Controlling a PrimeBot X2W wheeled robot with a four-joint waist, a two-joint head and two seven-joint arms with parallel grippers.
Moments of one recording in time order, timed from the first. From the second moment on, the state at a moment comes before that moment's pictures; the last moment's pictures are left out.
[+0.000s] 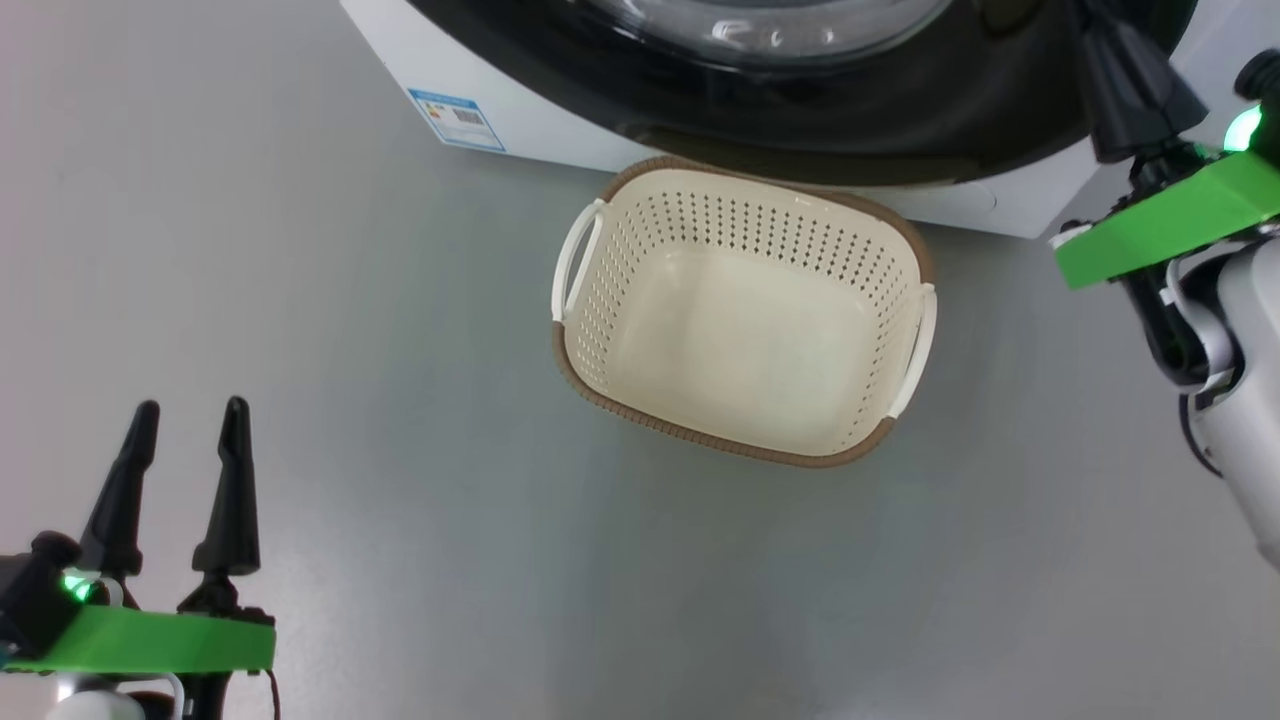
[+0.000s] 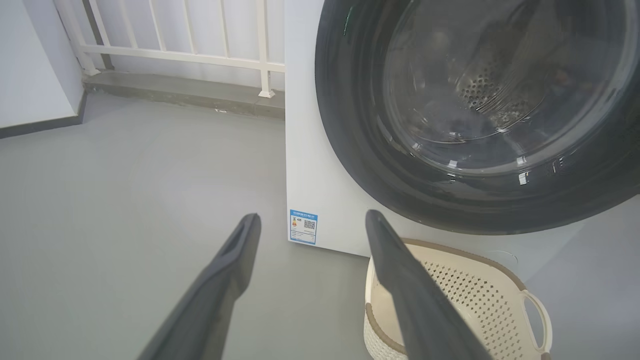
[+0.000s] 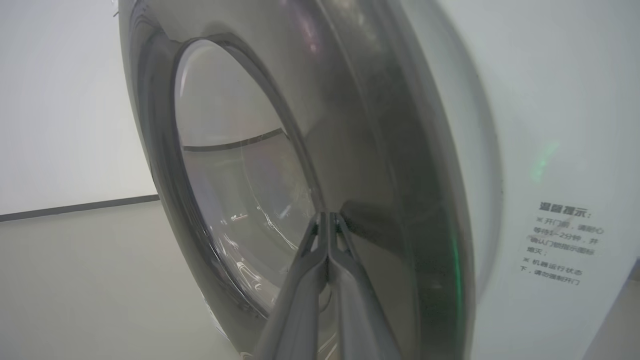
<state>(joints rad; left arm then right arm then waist) -0.19 0.27 -0.05 0.18 -0.53 -0.13 -0.26 -0.82 -0.40 0.37 0.40 0.50 0.13 -0.25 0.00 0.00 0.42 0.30</state>
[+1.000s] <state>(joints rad) -0.25 0.29 -0.08 0.16 -0.53 -0.13 -0.26 -1.00 -0.44 0.35 0.44 0.49 0.14 -0.26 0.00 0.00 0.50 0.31</state>
